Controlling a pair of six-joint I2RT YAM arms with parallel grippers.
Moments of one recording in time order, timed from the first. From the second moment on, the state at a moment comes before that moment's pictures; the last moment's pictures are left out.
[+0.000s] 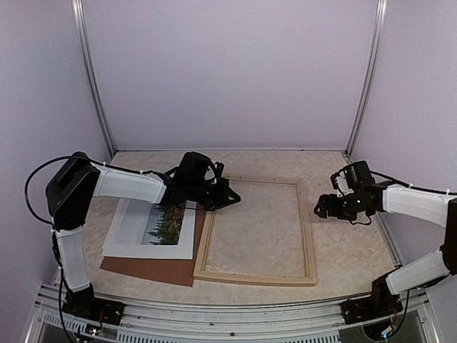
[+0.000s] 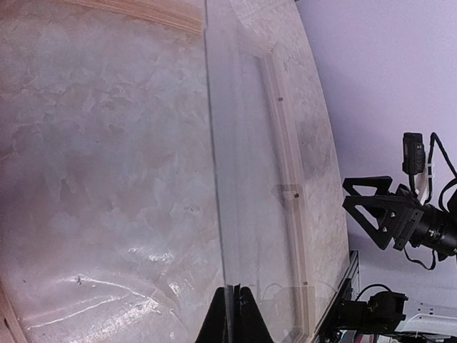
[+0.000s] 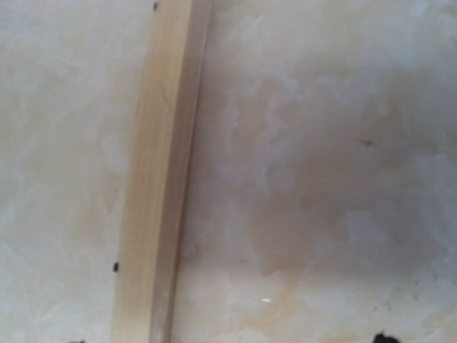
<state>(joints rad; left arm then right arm) -0.76 1.96 1.25 0.14 0.34 -0.88 0.27 1.30 0.73 -0.36 -0.09 0.32</state>
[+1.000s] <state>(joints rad) -0.76 1.96 1.23 0.12 0.28 -0.85 0.29 1.32 0.73 -0.35 -0.07 0.33</state>
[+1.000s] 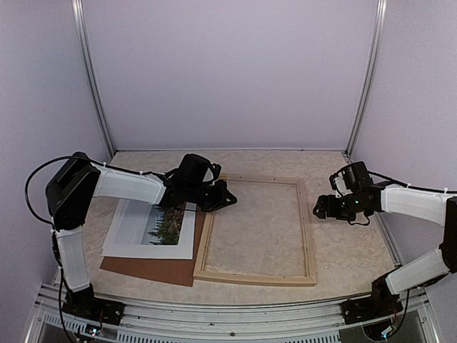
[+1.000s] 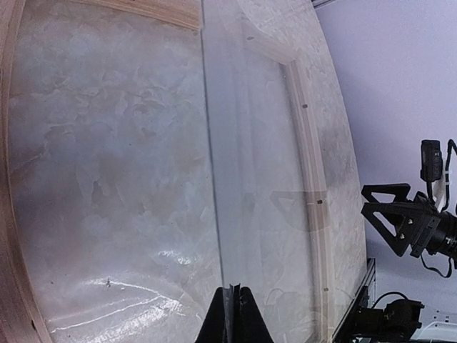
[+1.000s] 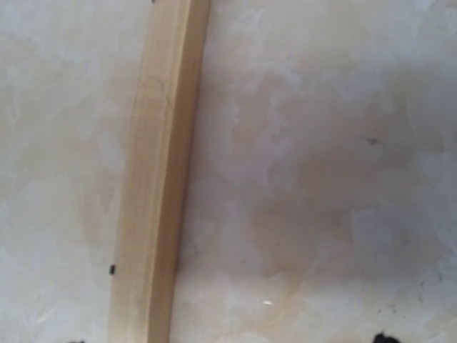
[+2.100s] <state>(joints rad) -0.75 1.96 1.23 0.08 0.28 -0.81 0.33 1.34 0.73 -0.34 -0.07 0.34</state>
